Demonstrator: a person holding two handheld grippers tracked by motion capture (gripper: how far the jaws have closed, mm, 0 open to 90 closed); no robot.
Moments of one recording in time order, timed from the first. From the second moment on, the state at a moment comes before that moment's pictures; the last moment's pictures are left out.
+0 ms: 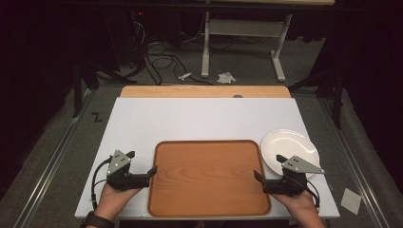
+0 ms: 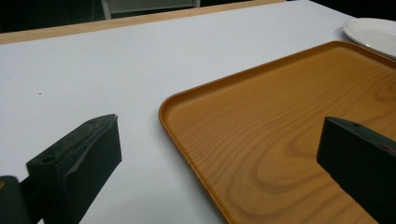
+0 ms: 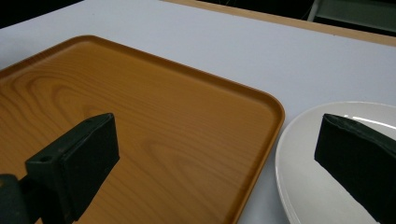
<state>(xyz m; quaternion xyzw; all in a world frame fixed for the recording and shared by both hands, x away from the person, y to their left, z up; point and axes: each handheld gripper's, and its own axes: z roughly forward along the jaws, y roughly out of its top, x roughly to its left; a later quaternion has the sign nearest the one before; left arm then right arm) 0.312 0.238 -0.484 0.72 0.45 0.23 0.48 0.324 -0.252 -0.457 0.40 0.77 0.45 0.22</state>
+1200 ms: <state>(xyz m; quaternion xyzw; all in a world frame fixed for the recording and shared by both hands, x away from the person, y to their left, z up) 0.313 0.236 -0.484 0.72 0.44 0.24 0.48 0.327 -0.266 -0.458 0.42 0.75 0.46 0.22</state>
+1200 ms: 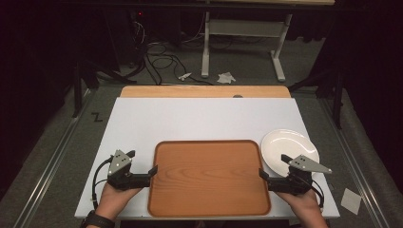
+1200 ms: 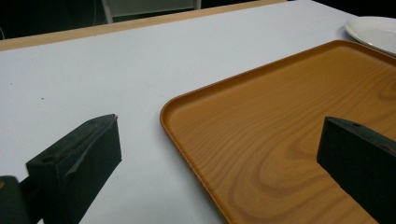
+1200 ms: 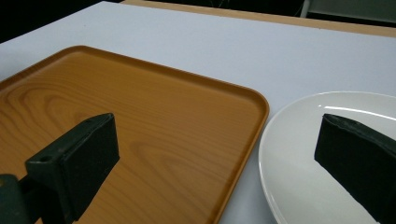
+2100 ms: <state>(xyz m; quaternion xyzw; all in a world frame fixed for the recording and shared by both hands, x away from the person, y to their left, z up) 0.317 0.239 -0.476 0.70 0.43 0.26 0.51 0.318 -0.341 -0.444 0.50 0.66 0.49 0.28</state>
